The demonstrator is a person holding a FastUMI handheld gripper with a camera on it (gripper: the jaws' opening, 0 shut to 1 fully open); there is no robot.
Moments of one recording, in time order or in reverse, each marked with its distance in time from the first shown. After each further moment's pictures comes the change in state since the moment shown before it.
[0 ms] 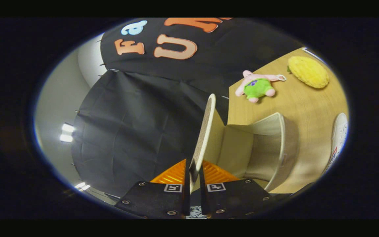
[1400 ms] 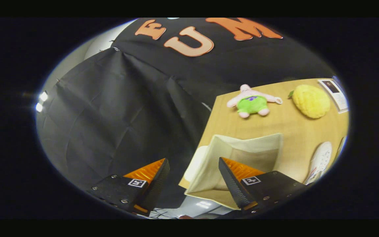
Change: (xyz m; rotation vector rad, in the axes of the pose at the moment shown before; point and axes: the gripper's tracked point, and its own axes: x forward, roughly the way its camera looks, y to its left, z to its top) arm 0.022 -0.058 0.025 -0.293 -0.075 -0.390
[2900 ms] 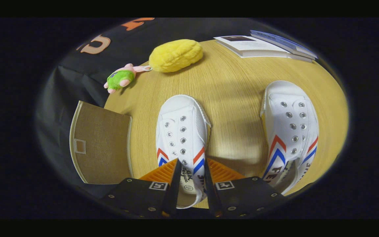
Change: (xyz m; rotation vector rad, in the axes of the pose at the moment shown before) arm -0.052 -0.352 -0.143 0.254 0.259 -0.387
